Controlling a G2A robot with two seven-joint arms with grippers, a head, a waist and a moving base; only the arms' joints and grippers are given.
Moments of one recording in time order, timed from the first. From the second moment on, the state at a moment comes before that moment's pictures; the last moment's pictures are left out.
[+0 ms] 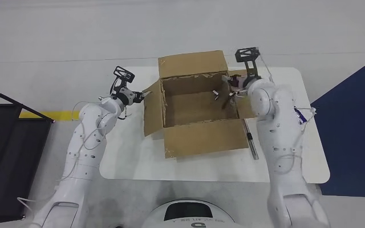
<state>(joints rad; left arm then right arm) 1.15 -1.25 -1.37 -1.35 1.33 -0.38 -0.40 -1.05 -1.42 1.43 -1.54 -1.35 -0.07 0.97</state>
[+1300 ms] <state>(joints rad) 1.15 -1.25 -1.37 -1.35 1.33 -0.38 -0.40 -0.79 -1.38 1.29 -1.20 -0.77 -0.54 1.26</state>
